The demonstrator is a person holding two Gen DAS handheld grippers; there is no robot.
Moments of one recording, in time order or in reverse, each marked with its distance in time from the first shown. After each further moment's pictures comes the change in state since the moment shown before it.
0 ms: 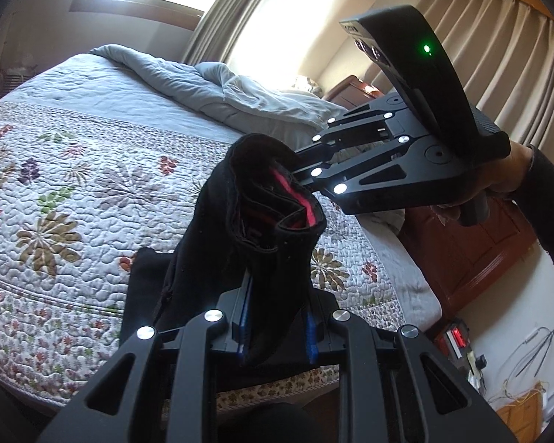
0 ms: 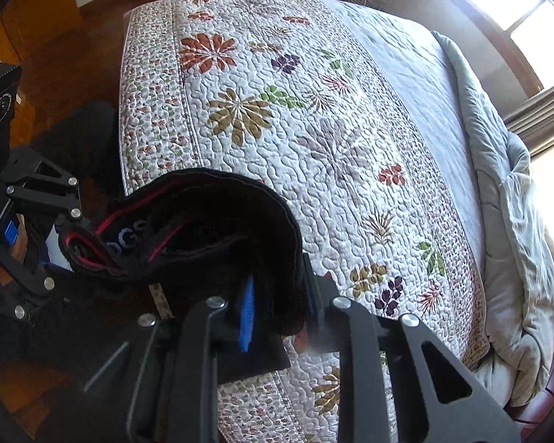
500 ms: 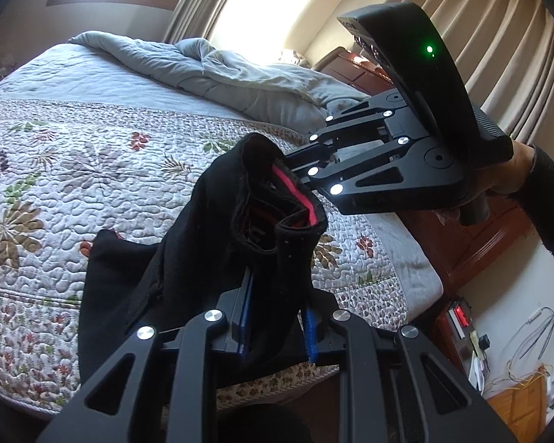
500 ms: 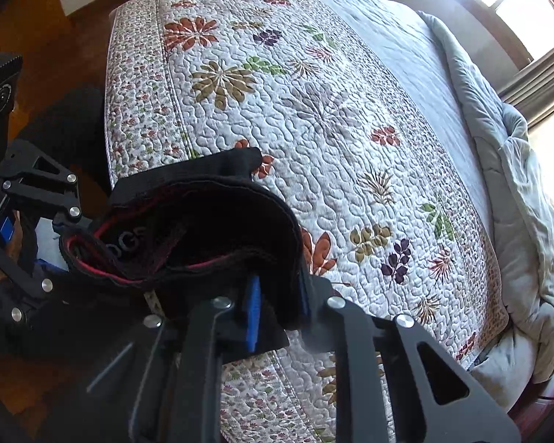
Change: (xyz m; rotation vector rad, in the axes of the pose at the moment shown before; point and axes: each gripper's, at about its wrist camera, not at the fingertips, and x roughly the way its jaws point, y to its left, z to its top) left arm 0.062 -0.023 -0.019 0.048 0.095 -0.022; right arm 0.031 -0.019 -0.068 0.065 0.002 0.004
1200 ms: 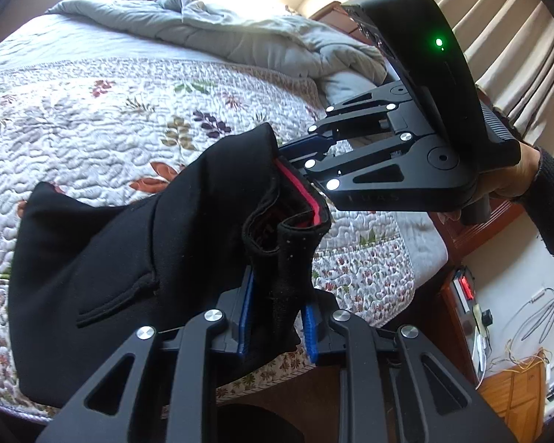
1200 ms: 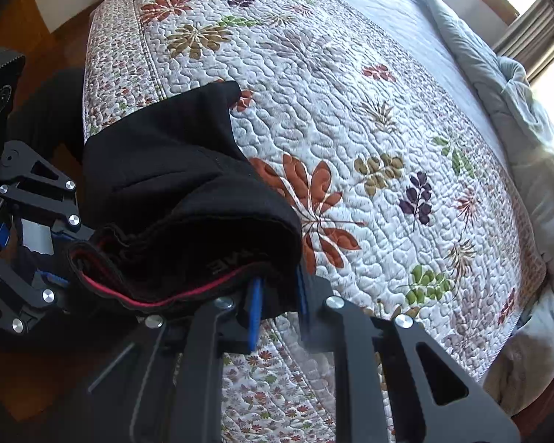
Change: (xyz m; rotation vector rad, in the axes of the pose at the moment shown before) left arm 0.098 -0.021 -0.034 0.012 0.177 -0.032; right arm 0.070 -0.021 -0.092 0.111 0.015 0.047
